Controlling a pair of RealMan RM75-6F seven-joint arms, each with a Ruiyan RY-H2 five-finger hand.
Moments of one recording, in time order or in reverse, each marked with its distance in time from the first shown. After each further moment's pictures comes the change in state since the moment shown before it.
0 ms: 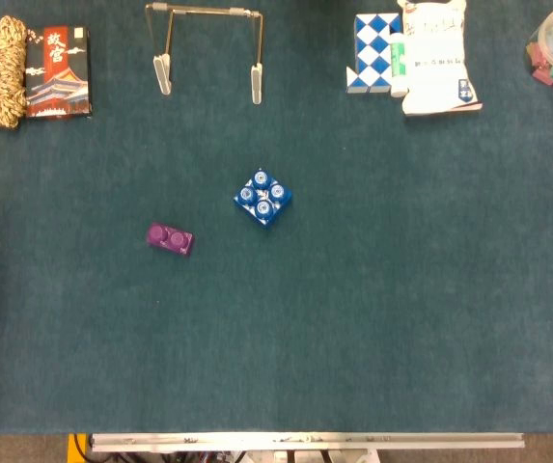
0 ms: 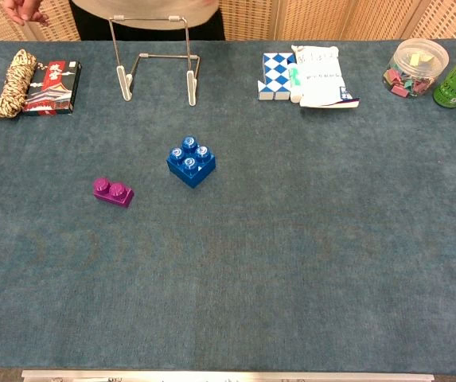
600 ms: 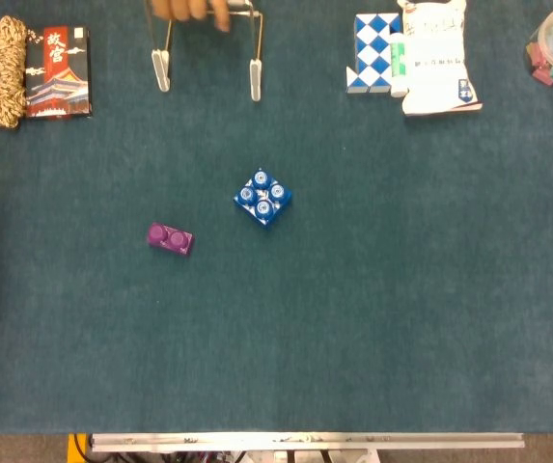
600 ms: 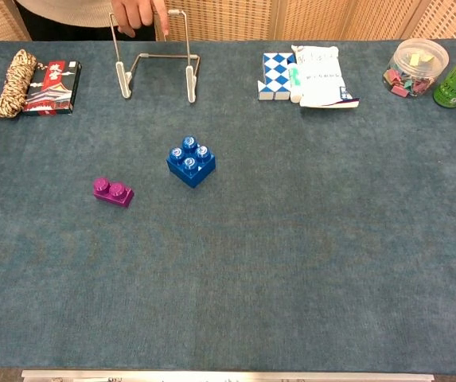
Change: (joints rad) left arm 0.004 -0.021 -0.006 0.028 -0.020 -0.001 -0.011; right arm 0.021 0.000 0.011 0.011 0.019 -0.028 0.018
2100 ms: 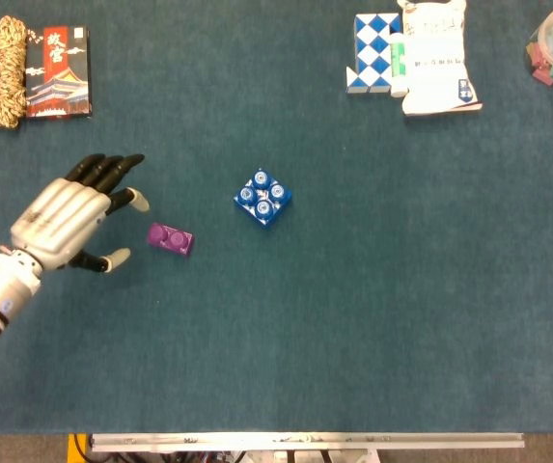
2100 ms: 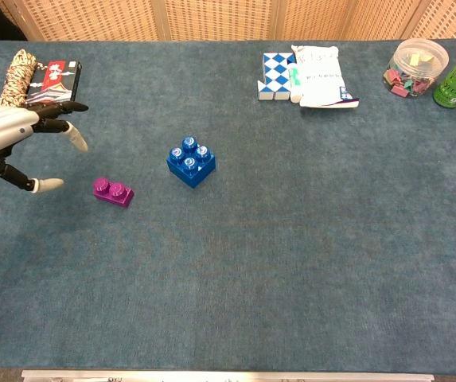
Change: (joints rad) left arm -0.418 0.055 0.036 -0.134 0.063 -0.600 -0.070; right arm -0.134 0.077 0.013 -0.025 -0.035 0.237 0.123
